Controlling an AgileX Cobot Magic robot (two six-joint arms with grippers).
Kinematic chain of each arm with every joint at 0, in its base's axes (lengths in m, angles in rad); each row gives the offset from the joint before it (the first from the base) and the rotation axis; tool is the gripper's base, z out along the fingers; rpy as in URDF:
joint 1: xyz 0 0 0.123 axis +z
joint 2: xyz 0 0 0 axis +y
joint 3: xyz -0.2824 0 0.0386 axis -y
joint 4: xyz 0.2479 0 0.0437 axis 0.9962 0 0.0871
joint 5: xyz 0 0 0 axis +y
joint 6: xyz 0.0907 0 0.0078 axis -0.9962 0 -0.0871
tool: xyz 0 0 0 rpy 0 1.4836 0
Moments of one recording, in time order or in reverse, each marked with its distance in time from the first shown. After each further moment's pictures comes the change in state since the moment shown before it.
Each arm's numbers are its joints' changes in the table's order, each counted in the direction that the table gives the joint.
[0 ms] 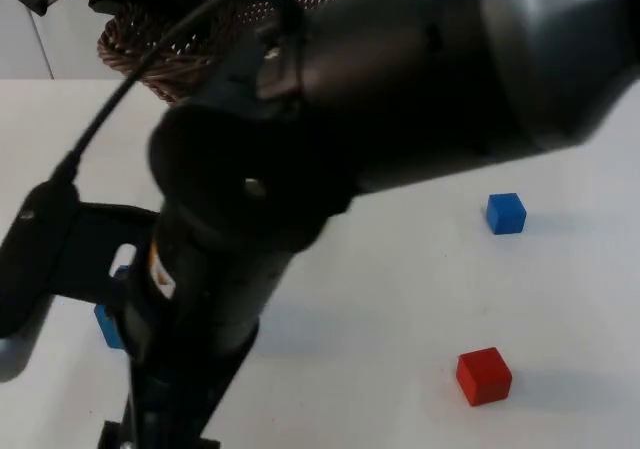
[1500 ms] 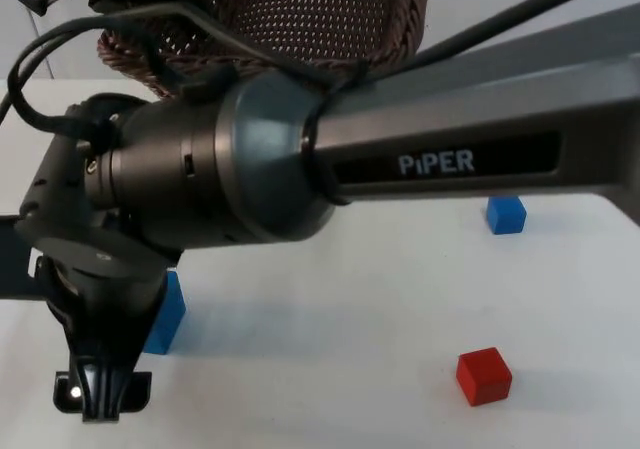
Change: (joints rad) right arm -0.002 0.332 0.438 -0.300 0.045 -0.024; left arm 0.000 0.000 0.000 0.000 0.000 0.000
